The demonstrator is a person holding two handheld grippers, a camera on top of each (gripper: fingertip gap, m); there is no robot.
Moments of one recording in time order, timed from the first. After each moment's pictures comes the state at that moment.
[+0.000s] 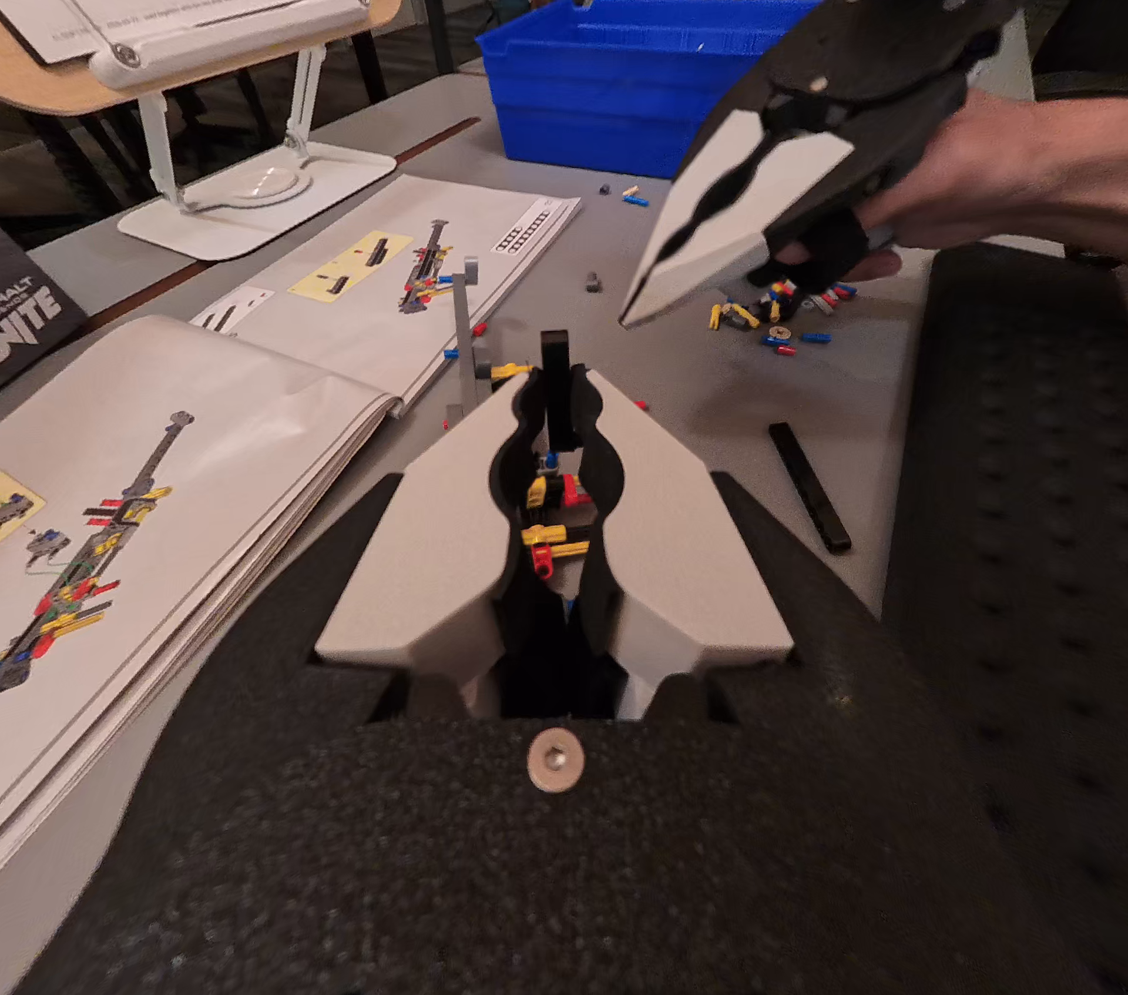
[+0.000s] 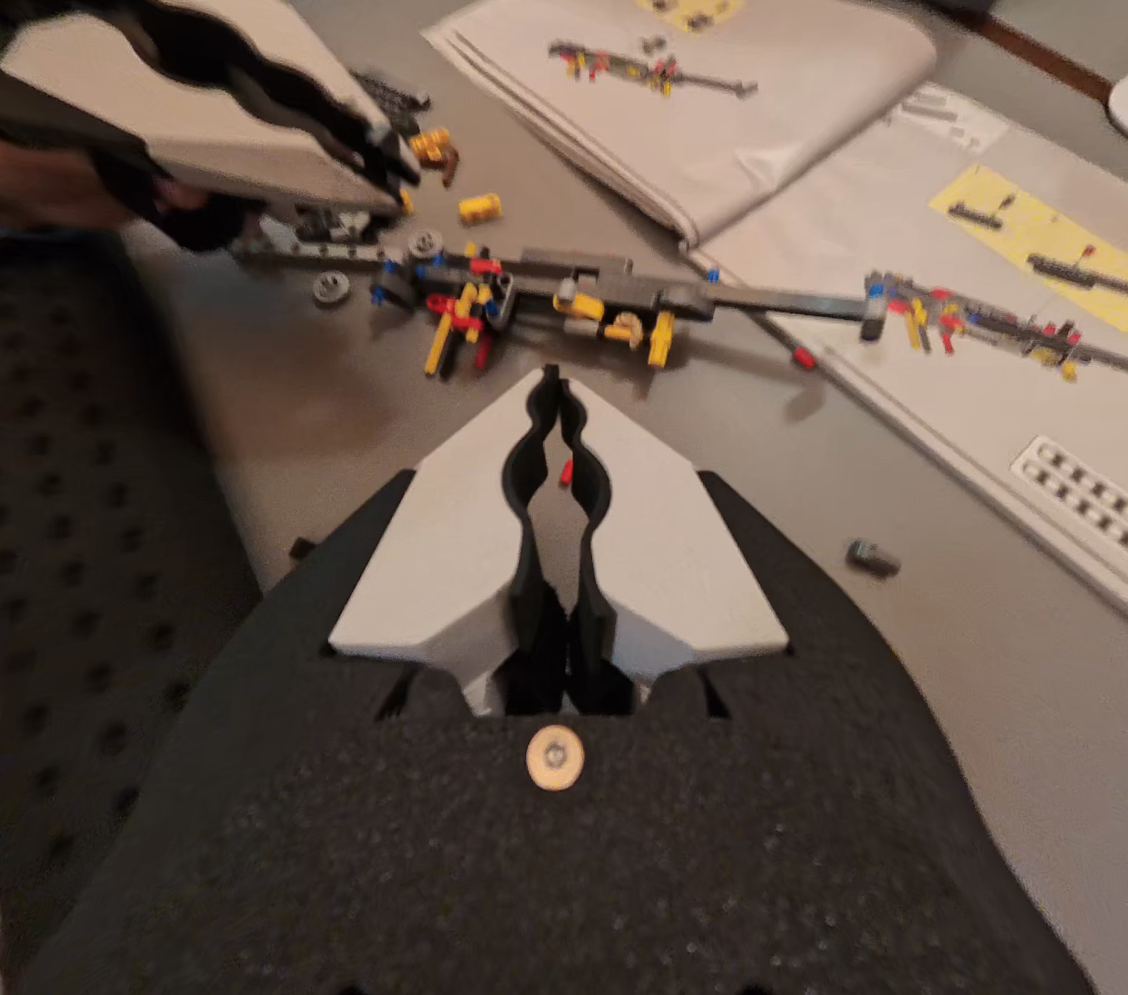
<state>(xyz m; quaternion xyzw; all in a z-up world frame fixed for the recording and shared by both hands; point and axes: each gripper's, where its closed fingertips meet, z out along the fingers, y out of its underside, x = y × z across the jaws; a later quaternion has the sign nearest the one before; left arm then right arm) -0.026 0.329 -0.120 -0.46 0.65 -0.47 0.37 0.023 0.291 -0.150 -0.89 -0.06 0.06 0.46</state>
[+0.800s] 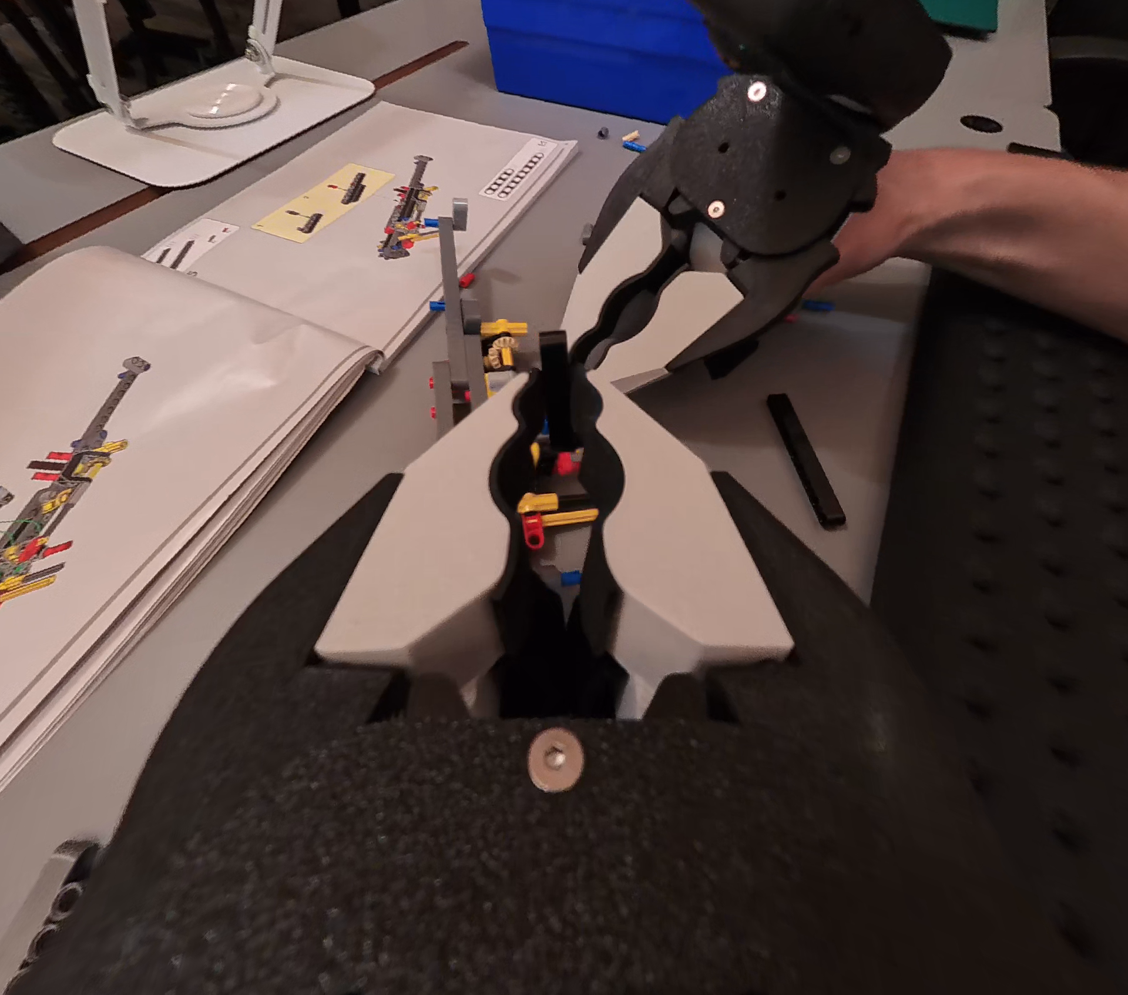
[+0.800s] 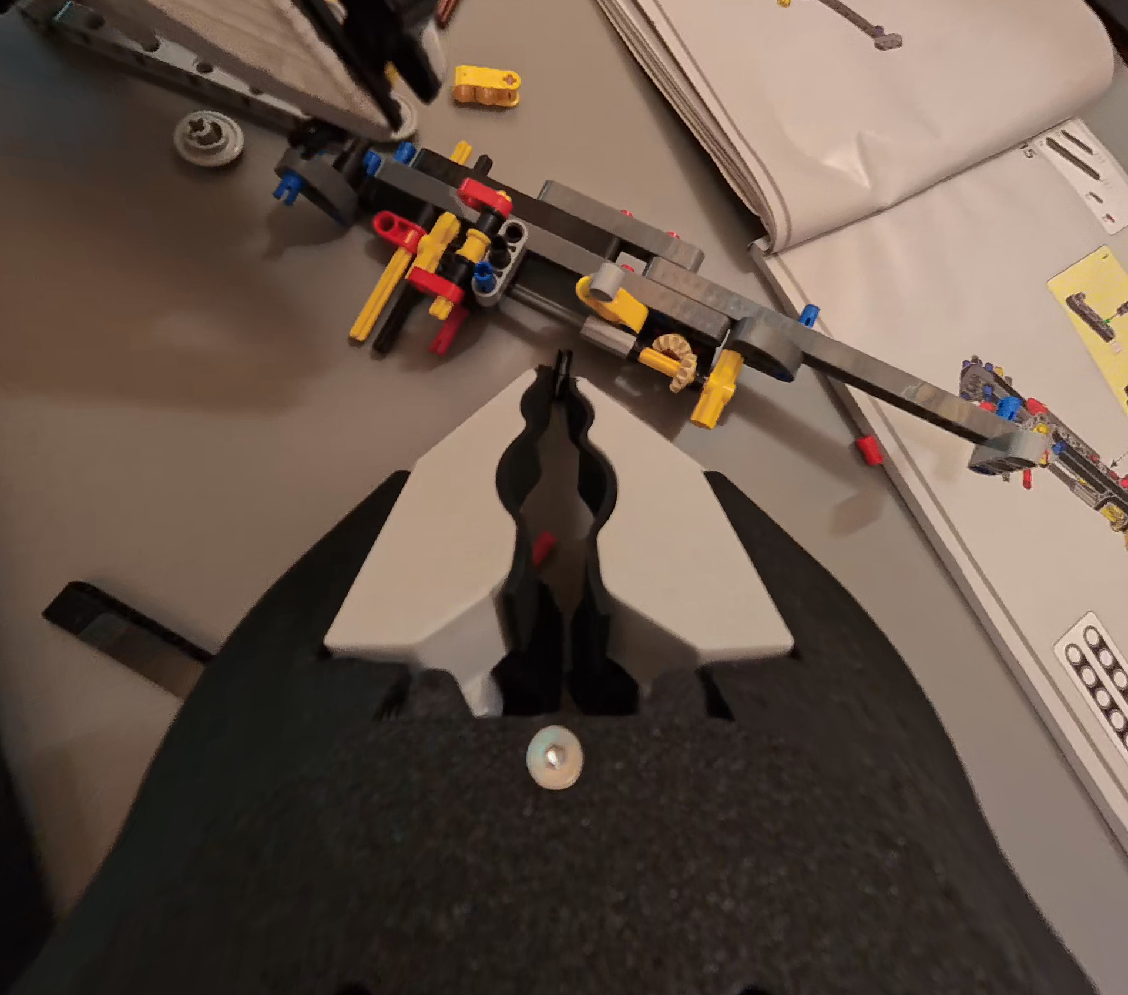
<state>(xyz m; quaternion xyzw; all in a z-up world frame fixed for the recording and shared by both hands) -0.026 0.330 -0.137 -0.49 0.66 -0.46 0.33 0.013 0.330 -0.211 -0.90 -0.19 -0.02 0.39</state>
